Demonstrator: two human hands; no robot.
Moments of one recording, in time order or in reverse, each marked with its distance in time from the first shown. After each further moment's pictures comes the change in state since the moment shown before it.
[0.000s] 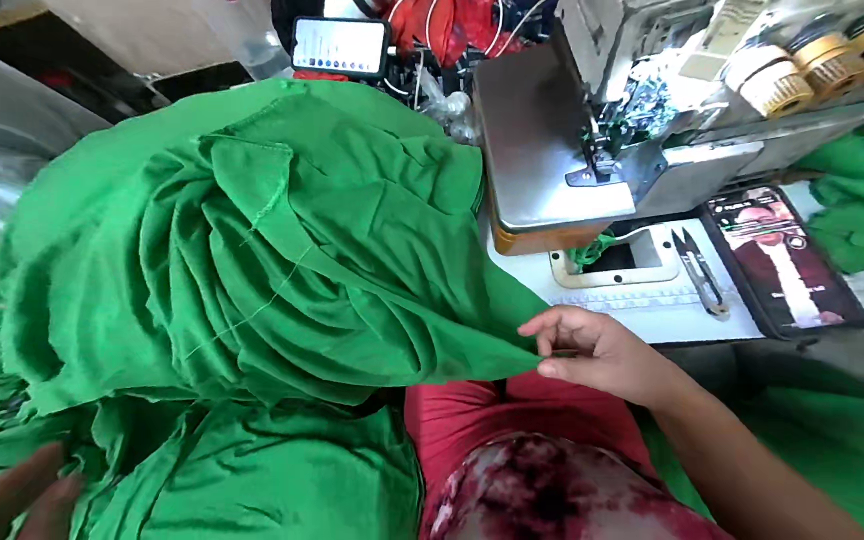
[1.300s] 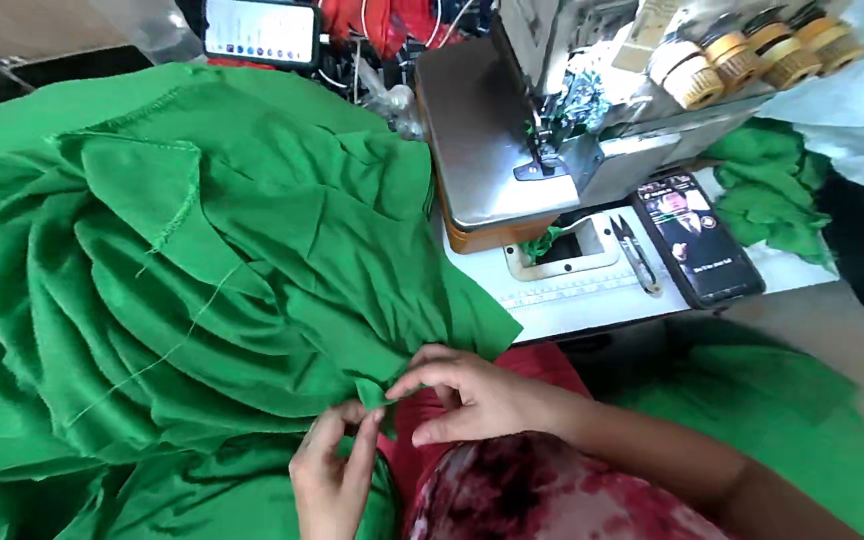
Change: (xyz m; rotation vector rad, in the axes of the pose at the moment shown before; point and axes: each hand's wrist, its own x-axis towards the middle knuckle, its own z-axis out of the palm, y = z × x) left_hand -0.026 0.072 0.209 -0.613 -0.043 0.286; right_hand 0.034 0.016 0.074 -0.169 -0.198 -0.087
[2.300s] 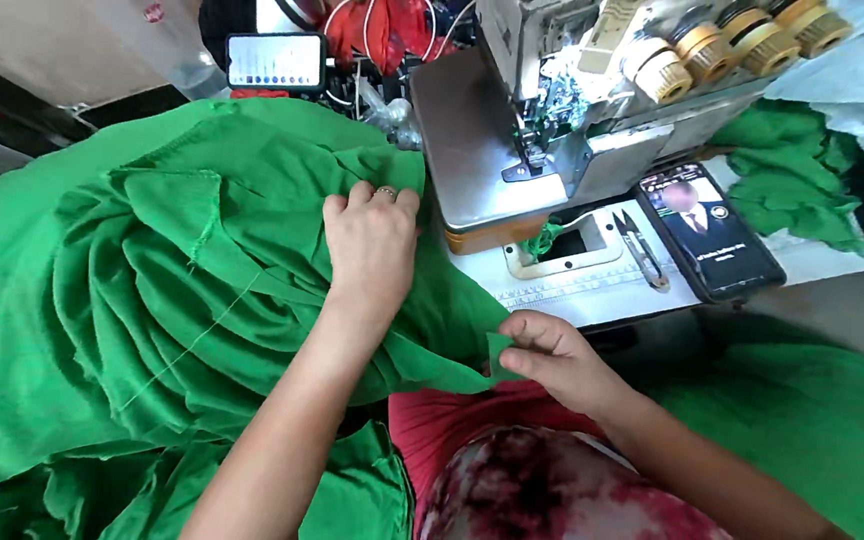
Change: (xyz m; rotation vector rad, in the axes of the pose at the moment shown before) left_hand 0.205 0.082 0.056 0.817 -0.301 0.436; right_hand -0.045 -0.014 -0.034 0.442 0.423 -0.102
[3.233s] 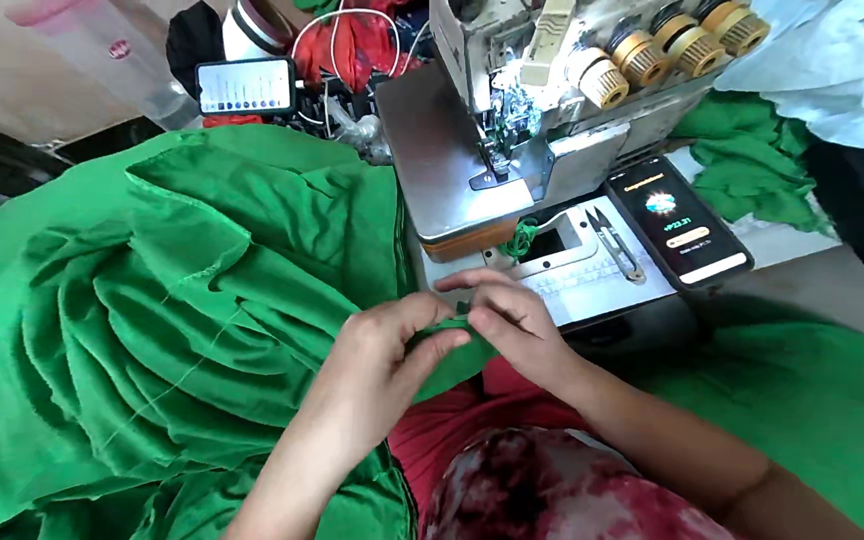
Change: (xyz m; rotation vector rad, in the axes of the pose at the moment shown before) left_hand -0.066 0.023 -0.036 -0.858 -0.163 0.111; right_hand 0.035 -0.004 0.005 -0.435 0.145 -0.292
